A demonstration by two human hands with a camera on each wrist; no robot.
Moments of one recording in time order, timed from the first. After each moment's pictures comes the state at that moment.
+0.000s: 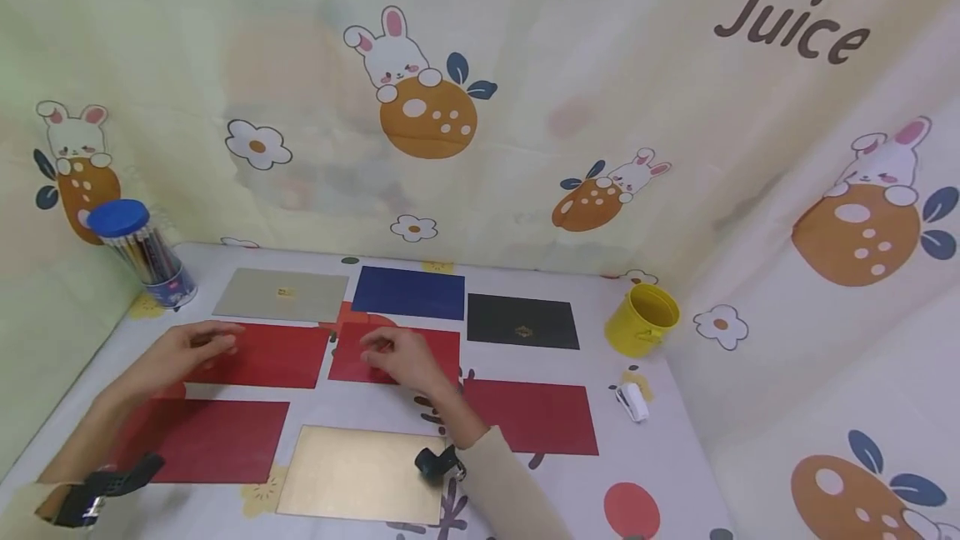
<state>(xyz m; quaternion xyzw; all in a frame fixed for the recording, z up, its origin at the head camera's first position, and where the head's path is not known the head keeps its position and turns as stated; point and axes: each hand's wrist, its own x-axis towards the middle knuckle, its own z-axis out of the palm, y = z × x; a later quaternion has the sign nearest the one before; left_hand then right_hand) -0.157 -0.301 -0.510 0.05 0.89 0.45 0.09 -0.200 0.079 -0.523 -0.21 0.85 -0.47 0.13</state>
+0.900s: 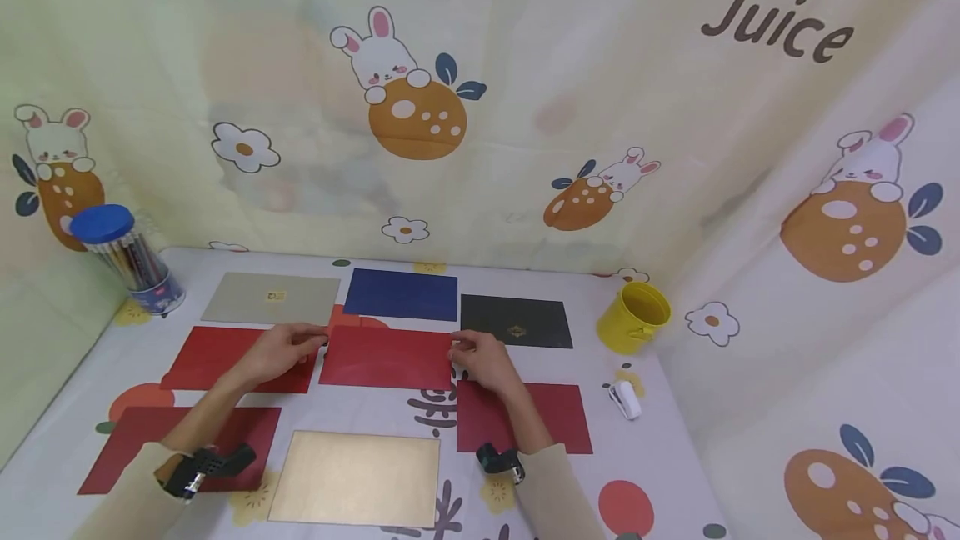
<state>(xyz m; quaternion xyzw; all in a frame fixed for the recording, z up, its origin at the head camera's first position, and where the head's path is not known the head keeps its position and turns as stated) -0.203 -0.178 -0.537 0.06 0.89 0.44 0.11 -0.210 0.201 -0.533 -0.06 0.89 -0.44 0.10</state>
